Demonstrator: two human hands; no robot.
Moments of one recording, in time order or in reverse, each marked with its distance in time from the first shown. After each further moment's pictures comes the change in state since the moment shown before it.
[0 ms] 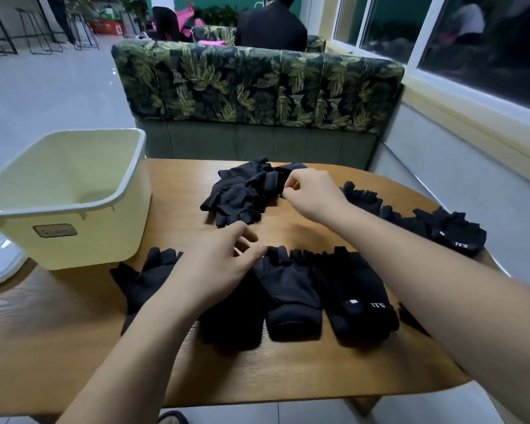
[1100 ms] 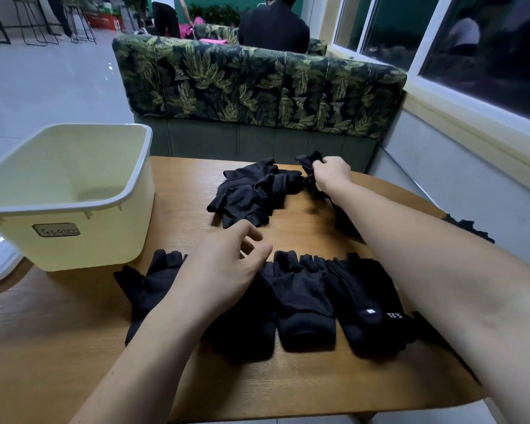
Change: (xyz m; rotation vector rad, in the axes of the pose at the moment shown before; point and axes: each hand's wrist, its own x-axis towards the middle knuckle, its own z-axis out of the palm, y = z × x) left_hand -0.001 -0.009 -0.005 -0.073 0.078 -0.033; right_hand 0.107 0.052 0.029 0.329 0.176 0.411
